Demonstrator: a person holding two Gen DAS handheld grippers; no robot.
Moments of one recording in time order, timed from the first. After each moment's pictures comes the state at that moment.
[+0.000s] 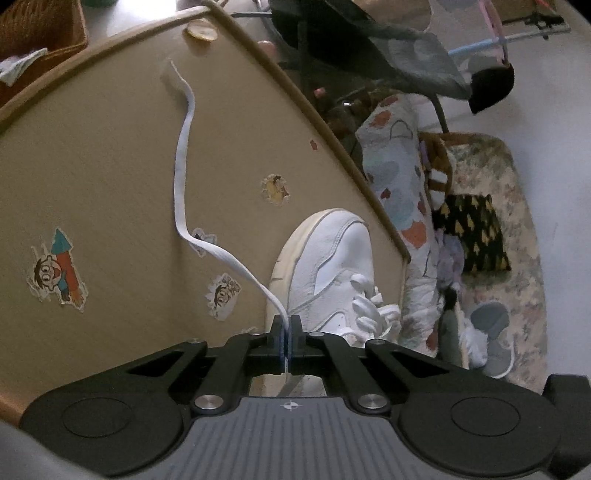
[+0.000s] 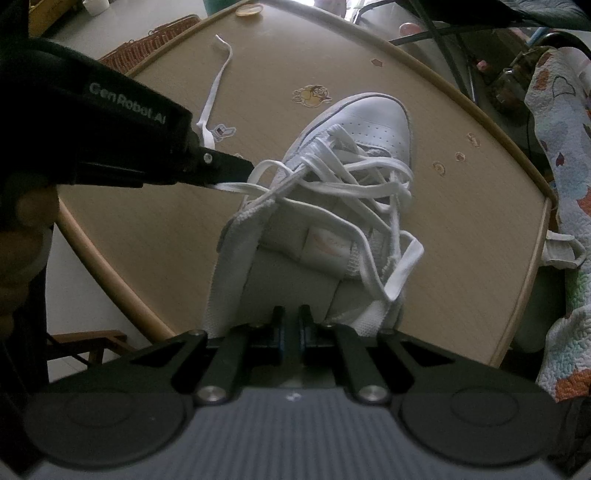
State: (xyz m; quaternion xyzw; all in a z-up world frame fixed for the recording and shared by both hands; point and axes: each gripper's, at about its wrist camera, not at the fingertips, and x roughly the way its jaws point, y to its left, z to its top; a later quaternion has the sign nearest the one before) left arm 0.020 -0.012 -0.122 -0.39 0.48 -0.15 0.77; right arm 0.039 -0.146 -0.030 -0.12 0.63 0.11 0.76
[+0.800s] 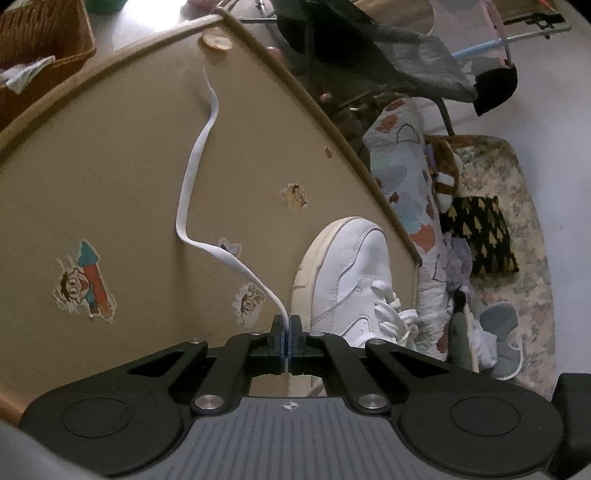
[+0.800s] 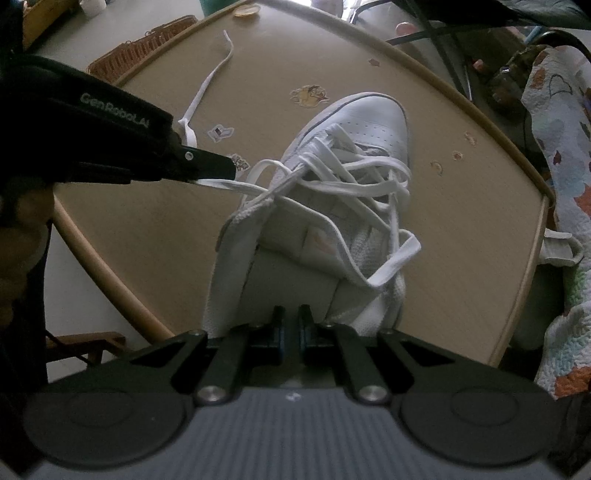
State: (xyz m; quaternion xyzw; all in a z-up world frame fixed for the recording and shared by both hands) left arm 0.011 -0.003 -0.129 -0.38 0.47 -0.14 0.78; right arm 0.041 -0.148 -0.032 -0.12 0.63 0.11 0.76
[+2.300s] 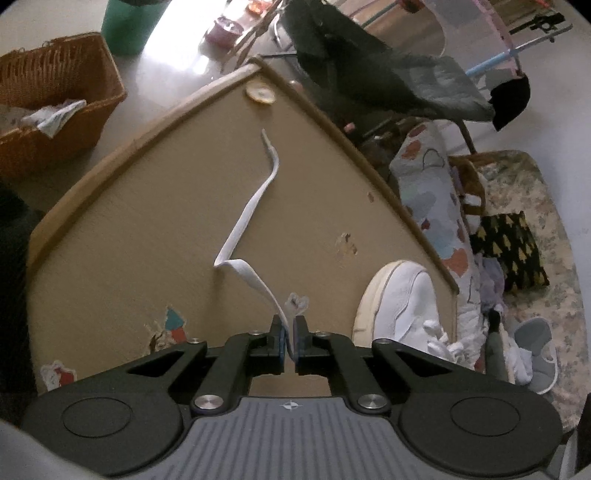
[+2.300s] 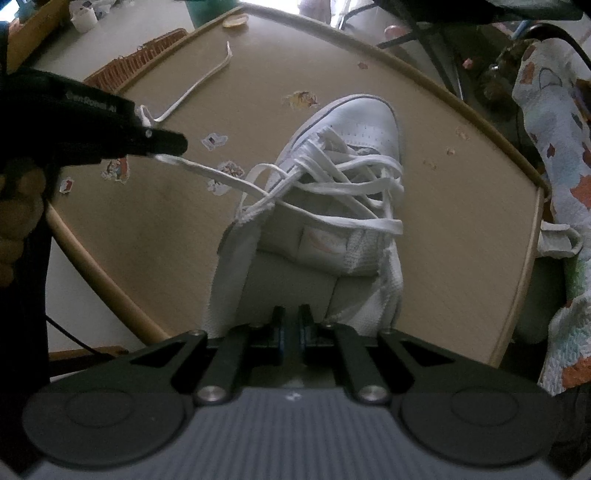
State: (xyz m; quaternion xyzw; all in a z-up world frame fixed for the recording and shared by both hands) left arm 0.008 0.046 -0.117 -0.34 0.46 -0.09 0.81; right arm 0.030 -0.150 -0.030 -0.11 0.61 0.10 0.78
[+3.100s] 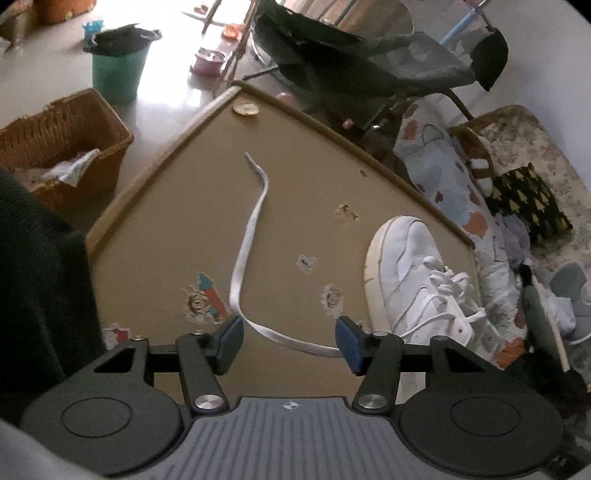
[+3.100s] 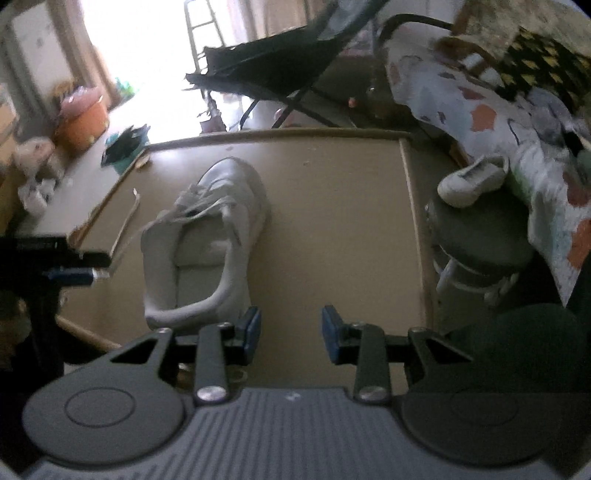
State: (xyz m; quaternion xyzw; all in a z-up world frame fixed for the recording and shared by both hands) left arm -0.043 0.040 -0.076 -0.22 0.44 -0.08 0.87; right arm -0.087 -0.251 -0.005 0.11 0.45 -0.03 0.89
